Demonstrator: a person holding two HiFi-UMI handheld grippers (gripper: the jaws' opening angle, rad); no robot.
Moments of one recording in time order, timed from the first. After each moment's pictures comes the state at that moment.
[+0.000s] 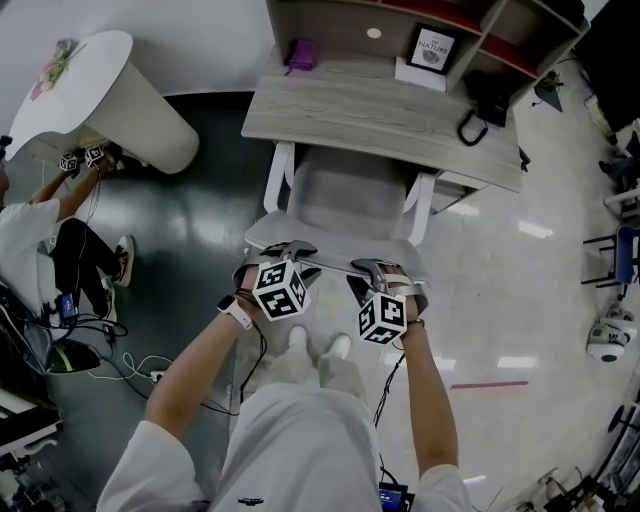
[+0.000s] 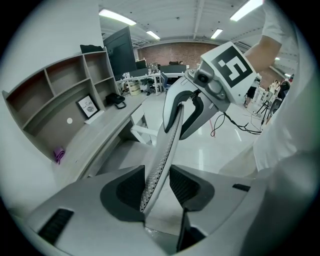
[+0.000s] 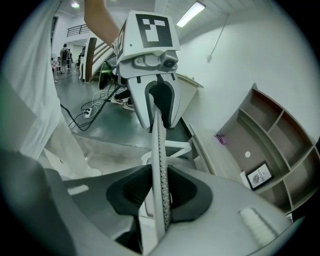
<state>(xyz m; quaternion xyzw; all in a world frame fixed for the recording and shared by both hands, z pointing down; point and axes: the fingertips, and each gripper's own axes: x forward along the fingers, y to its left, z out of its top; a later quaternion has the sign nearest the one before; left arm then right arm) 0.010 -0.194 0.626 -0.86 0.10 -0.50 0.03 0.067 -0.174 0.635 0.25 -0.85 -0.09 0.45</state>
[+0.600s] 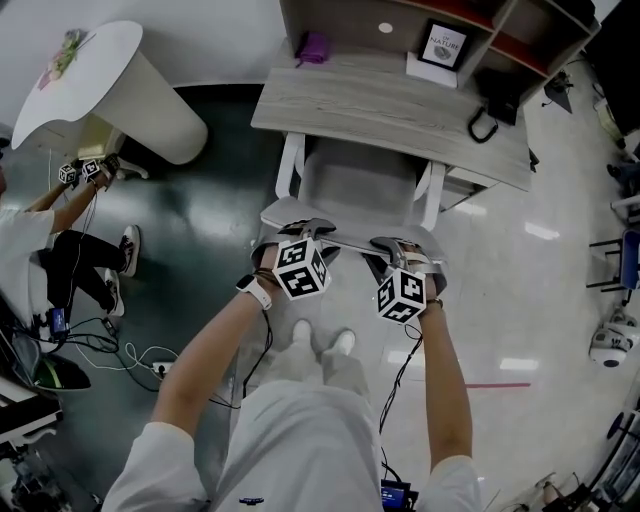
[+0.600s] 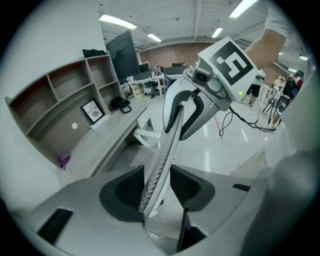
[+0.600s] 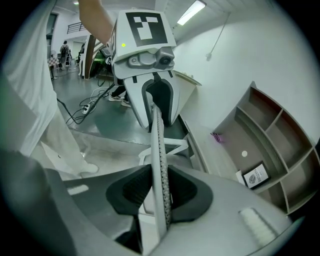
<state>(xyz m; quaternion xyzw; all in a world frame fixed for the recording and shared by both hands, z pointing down) 0.034 -0.222 0.623 -0.86 0.13 -0.49 0.05 0.090 -0.204 0.633 0.25 -0.84 -0.10 0.46</state>
